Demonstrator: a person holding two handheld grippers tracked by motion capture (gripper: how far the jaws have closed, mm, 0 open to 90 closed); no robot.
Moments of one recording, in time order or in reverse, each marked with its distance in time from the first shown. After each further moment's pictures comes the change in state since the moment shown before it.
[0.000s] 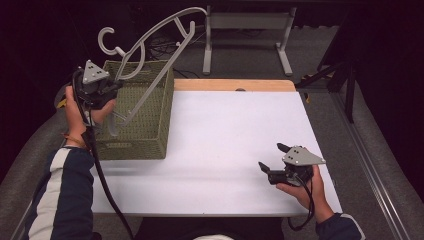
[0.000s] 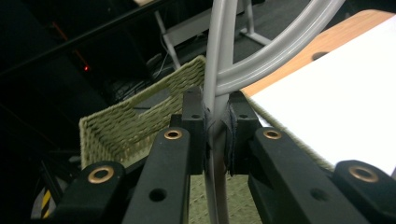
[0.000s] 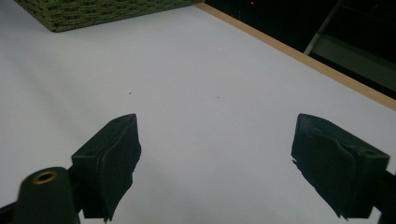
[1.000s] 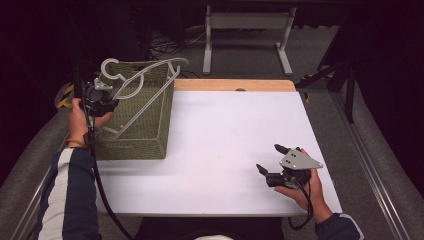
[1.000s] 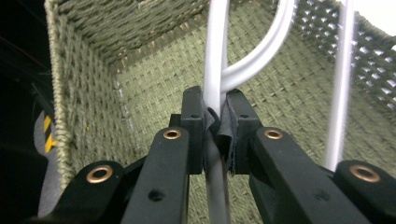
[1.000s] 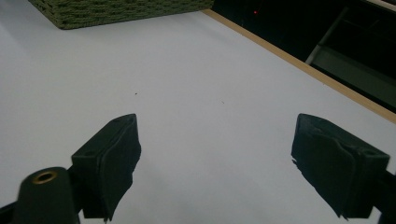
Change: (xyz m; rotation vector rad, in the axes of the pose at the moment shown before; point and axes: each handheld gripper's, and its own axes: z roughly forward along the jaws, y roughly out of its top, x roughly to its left) left arm 0.031 -0.068 0.065 0.317 0.031 -0.041; right arm 0.006 -0.002 0.001 -0.029 0.003 -0.047
